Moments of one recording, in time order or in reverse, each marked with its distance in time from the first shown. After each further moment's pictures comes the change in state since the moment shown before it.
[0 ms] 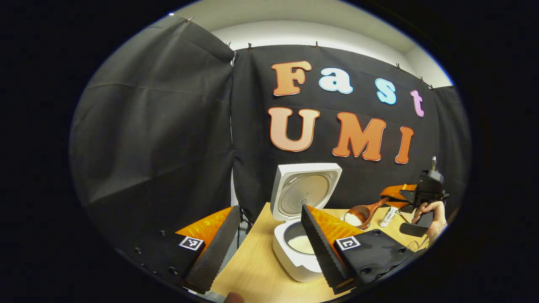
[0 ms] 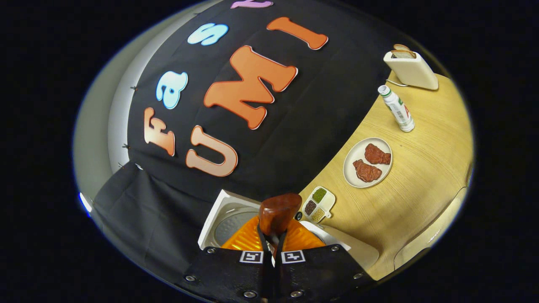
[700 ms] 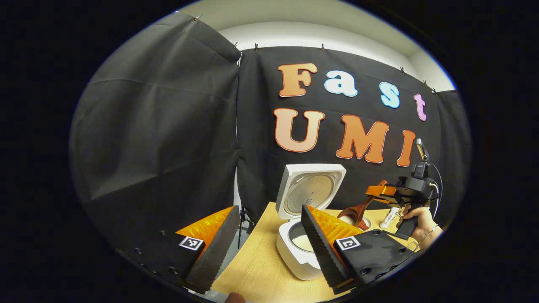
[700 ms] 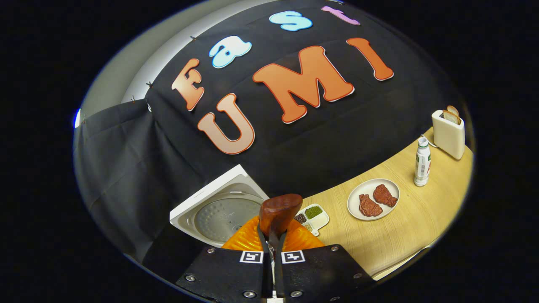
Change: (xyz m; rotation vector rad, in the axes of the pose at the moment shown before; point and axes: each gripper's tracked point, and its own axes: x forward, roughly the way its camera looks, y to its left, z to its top) left arm -0.015 0.019 0.002 -0.016 0.000 0.024; right arm 0.013 0.042 -0.014 -0.447 -0.065 0.007
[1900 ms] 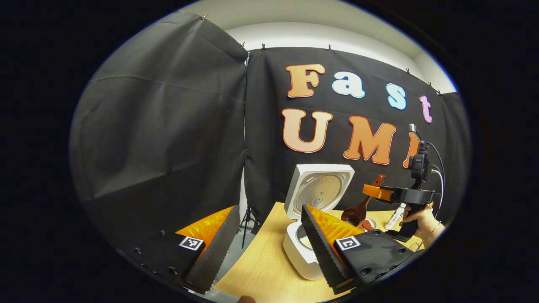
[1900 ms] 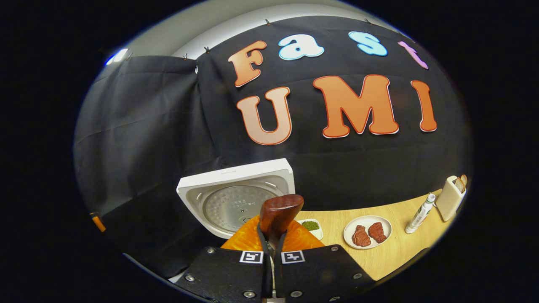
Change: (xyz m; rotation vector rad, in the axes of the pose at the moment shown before) left arm -0.001 0.024 -0.003 -0.025 0.002 0.046; right arm 0.004 0.048 -0.010 -0.407 -0.030 0.078
